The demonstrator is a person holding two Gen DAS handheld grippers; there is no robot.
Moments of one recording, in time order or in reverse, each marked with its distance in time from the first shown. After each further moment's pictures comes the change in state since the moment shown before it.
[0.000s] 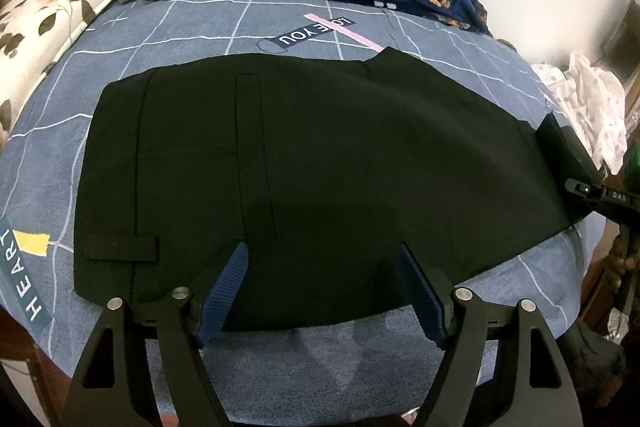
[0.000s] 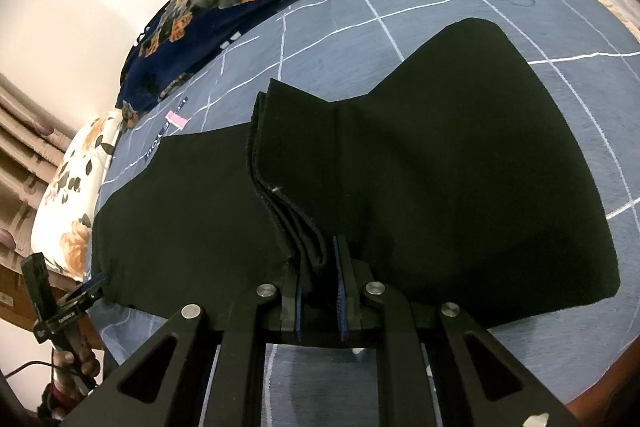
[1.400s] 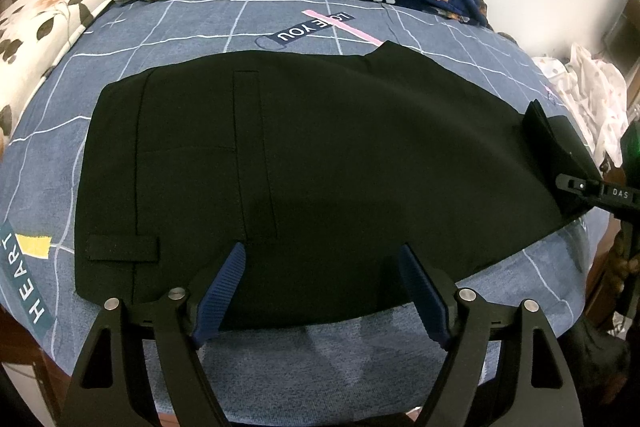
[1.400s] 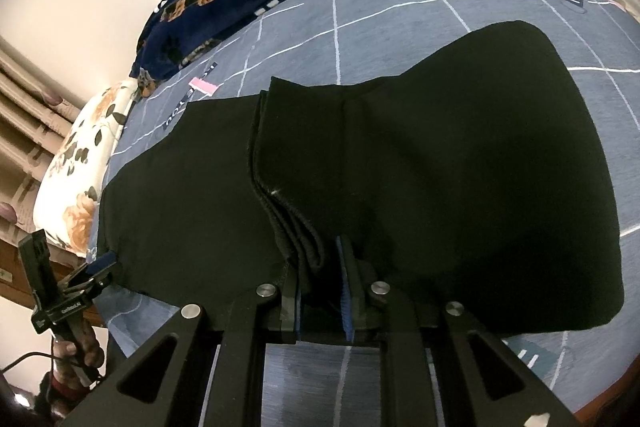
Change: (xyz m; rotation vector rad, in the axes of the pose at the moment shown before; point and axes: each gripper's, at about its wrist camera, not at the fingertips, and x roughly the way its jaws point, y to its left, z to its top) left arm 0.002 0.000 -0.002 0.013 0.010 0.010; right arm 0.024 0.045 -0.007 -0.073 0.069 0.028
